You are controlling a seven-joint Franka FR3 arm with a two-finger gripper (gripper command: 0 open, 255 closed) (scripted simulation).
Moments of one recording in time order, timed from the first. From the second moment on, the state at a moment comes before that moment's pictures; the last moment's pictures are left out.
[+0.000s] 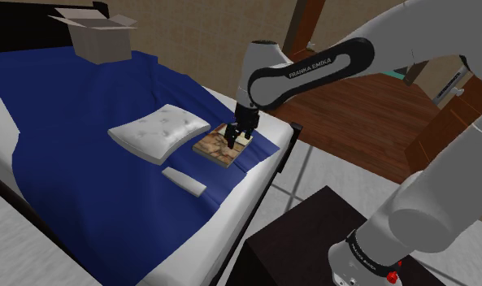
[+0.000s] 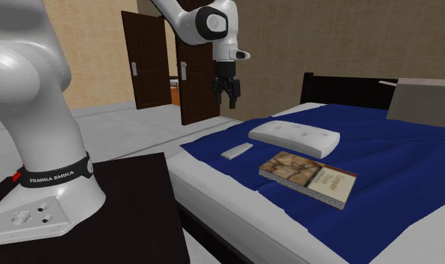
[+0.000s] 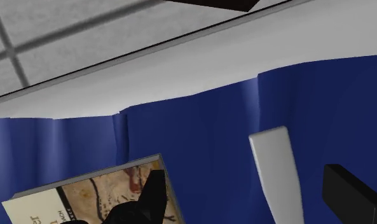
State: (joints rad) arm 0.08 -0.01 0.22 -2.29 -0.01 2.28 0.10
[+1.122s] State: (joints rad) arm 0.20 0.64 0.21 -1.83 -0.21 2.44 0.15
